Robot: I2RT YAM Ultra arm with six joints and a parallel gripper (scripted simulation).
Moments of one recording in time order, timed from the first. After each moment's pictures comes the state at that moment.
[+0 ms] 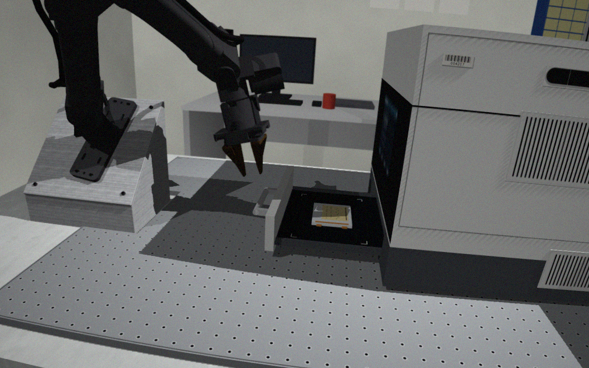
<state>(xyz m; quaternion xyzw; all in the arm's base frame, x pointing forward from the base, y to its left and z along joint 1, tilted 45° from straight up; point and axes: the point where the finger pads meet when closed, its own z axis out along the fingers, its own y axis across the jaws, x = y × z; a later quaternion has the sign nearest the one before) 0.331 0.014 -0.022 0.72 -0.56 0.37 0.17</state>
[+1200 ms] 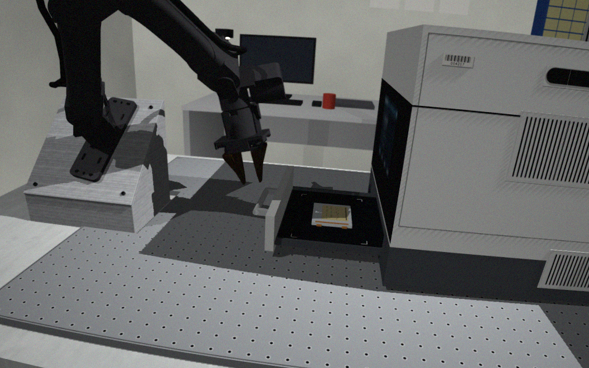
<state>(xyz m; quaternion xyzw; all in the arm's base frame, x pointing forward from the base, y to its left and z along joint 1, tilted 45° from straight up) 0.333 0.000 -0.032 0.72 -0.56 0.36 0.17</state>
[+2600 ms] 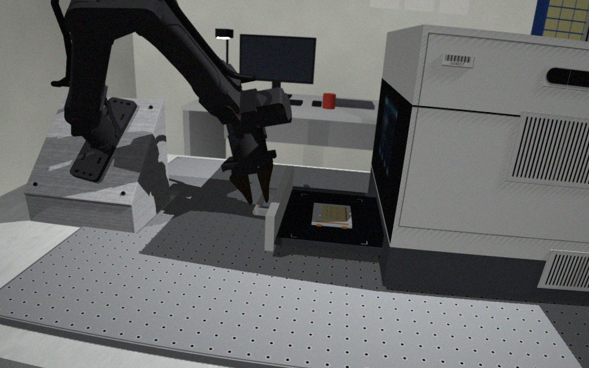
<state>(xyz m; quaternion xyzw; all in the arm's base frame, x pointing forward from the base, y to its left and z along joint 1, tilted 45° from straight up) 0.353 -0.029 -0.062 0.72 -0.57 0.37 0.17</state>
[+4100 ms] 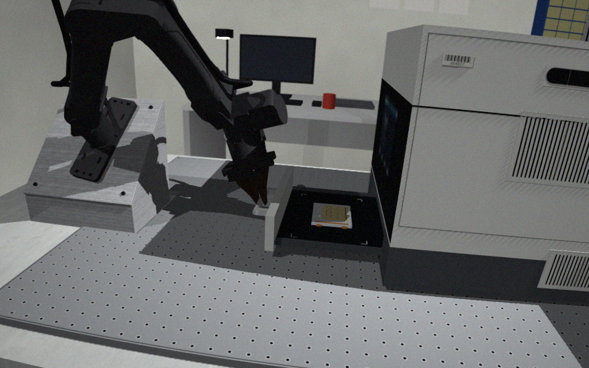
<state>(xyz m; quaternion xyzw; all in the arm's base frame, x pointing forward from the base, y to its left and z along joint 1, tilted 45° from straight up) 0.359 -0.029 -0.067 0.73 -0.55 0.39 0.13</state>
